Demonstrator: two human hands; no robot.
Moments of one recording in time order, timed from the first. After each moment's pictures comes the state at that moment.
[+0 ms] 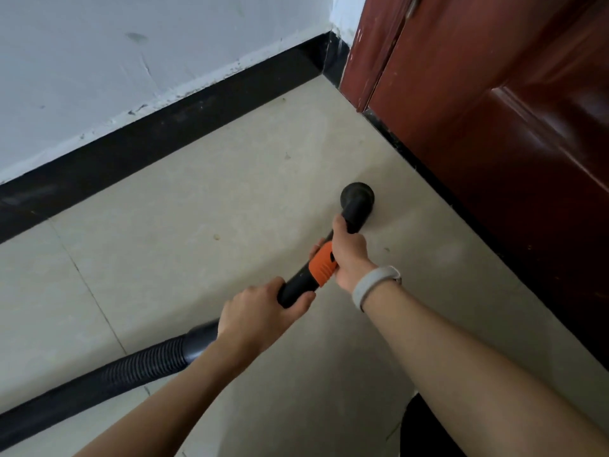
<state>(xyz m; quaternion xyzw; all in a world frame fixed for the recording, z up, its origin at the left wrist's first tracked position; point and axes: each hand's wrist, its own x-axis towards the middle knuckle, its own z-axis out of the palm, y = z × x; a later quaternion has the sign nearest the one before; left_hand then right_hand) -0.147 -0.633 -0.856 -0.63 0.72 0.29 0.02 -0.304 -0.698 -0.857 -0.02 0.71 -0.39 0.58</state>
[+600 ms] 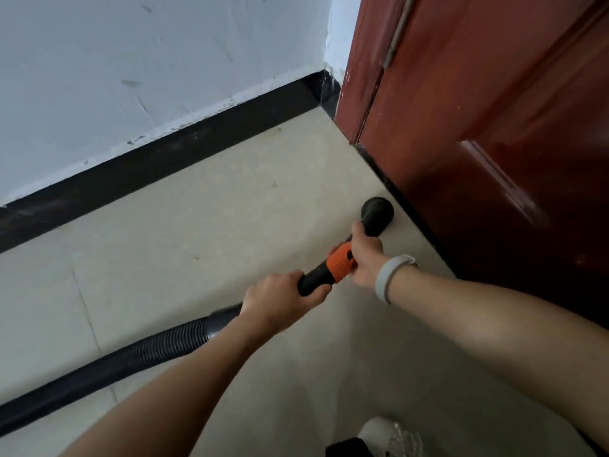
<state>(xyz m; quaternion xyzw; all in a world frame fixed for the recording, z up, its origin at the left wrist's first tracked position) -0.243 -0.683 -0.837 -0.64 0.69 0.34 0.06 -0.401 -0.744 -0.841 -0.05 0.72 -0.32 0.61</state>
